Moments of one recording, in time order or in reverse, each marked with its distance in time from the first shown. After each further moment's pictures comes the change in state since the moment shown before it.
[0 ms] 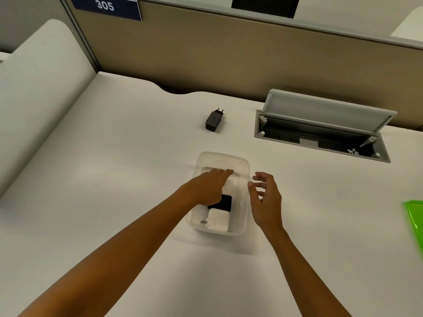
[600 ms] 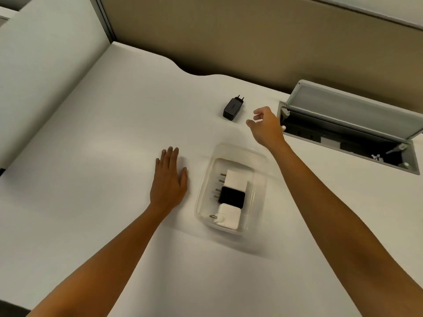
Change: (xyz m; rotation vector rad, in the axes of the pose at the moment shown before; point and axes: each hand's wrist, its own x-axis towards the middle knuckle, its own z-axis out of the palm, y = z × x) left_hand -0.052 -0.116 0.068 -0.213 0.744 -0.401; right_hand 0.168 -0.078 0.066 -0.337 -0.243 0.038
